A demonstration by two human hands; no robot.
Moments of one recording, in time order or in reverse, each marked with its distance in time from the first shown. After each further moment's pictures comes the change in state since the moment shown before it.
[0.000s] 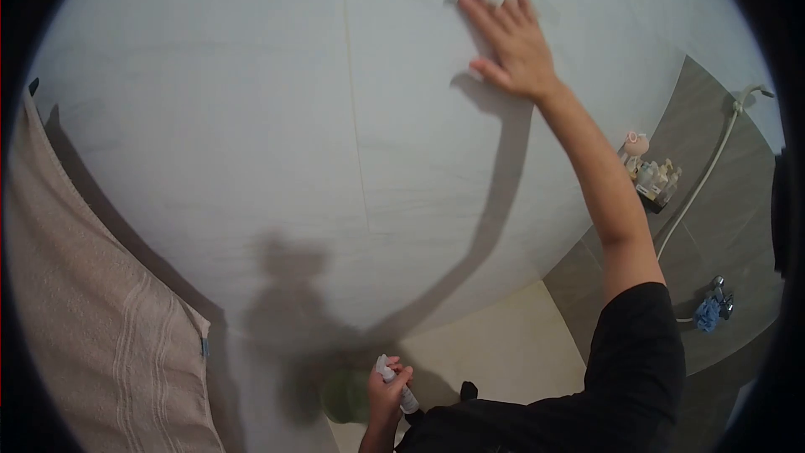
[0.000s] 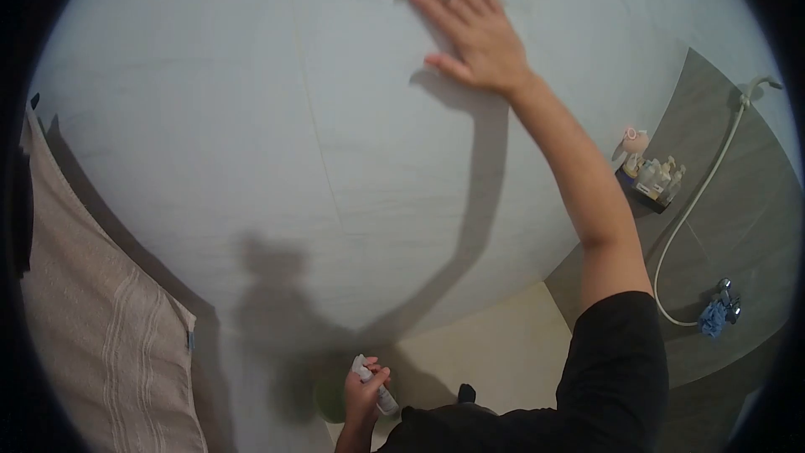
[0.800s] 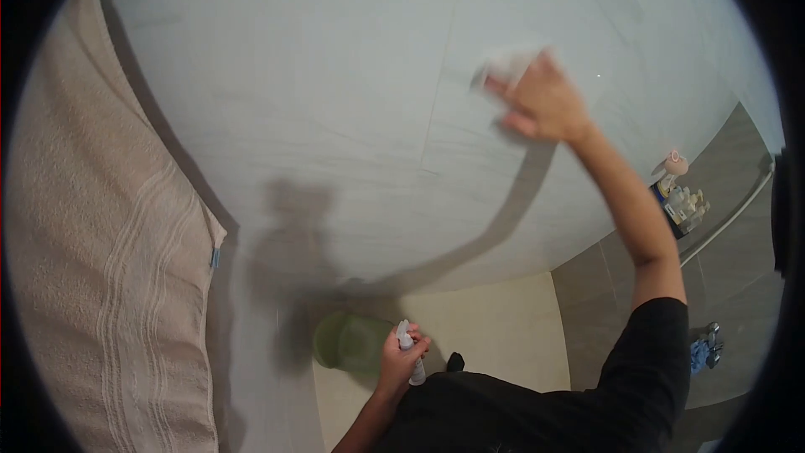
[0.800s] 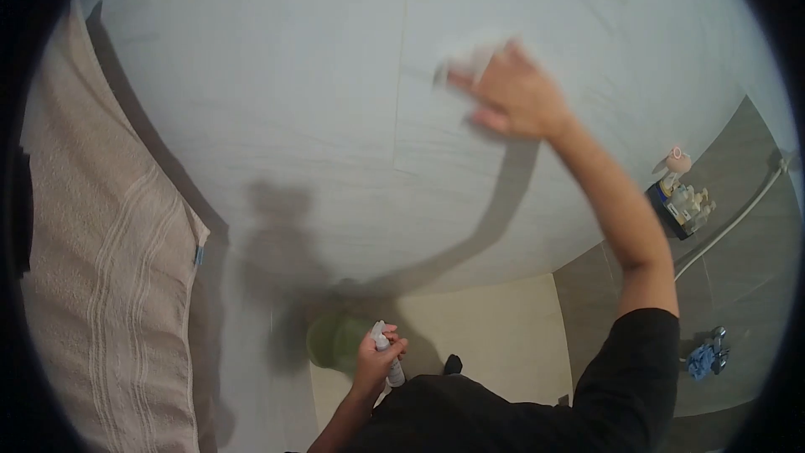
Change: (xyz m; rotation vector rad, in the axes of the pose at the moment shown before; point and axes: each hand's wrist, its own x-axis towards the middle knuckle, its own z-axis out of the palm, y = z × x) left_hand -0.031 -0.023 -0.005 -0.081 0.017 -0.027; right_hand -0.053 -0.096 0.023 0.022 -0.441 -0.327
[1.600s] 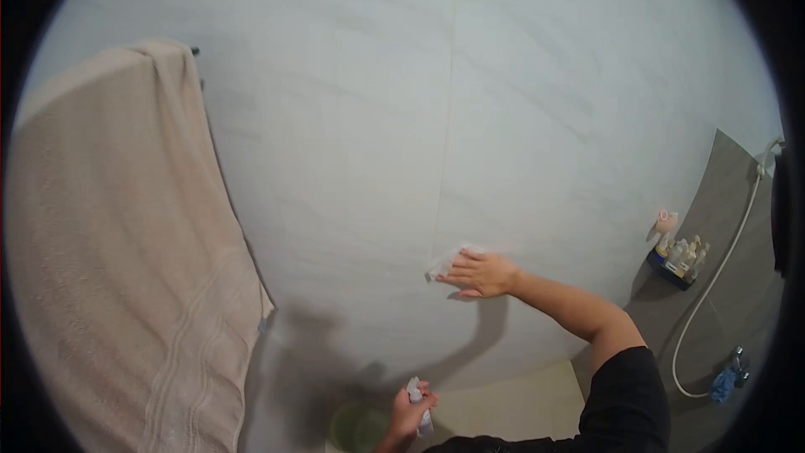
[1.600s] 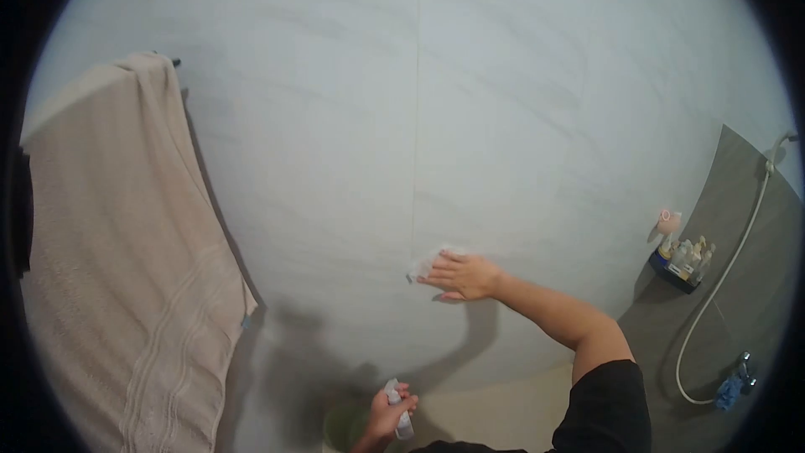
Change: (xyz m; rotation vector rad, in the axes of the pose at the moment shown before) left_hand 0.022 0.018 -0.003 0.026 -0.087 0.071; right_hand -0.010 -0.128 0.069 0.302 0.069 -0.320
